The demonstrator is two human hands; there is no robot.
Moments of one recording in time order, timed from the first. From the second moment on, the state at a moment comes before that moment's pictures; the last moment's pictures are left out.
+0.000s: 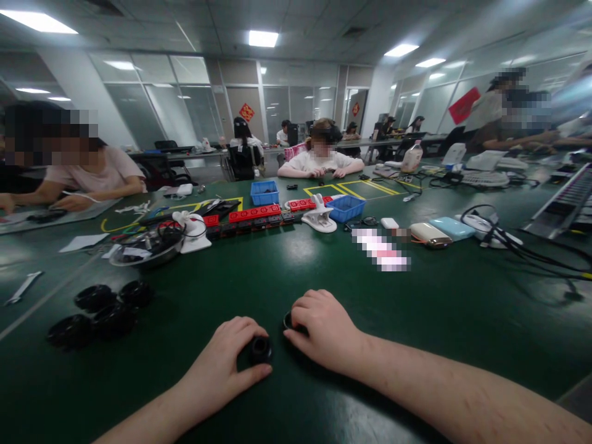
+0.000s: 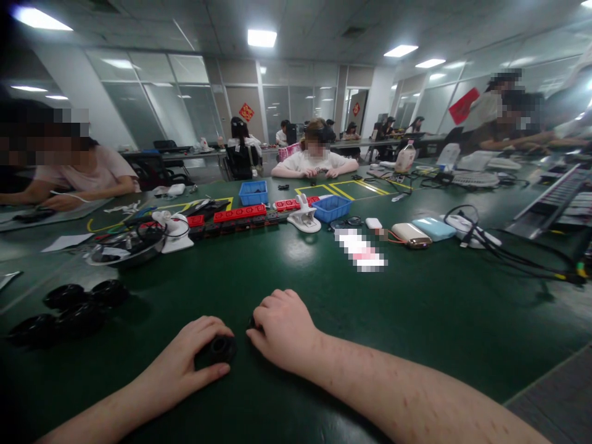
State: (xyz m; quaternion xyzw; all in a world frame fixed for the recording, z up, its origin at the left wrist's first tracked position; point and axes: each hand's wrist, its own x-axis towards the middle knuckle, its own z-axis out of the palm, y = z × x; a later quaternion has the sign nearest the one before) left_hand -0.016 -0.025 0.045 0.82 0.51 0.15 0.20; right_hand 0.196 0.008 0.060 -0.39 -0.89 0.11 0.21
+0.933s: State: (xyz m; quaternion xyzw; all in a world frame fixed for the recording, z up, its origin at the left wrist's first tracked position) left_hand -0.020 -0.043 0.074 0.84 0.54 0.05 0.02; right_hand 0.188 0.003 0.061 -0.39 -0.91 0.14 0.09
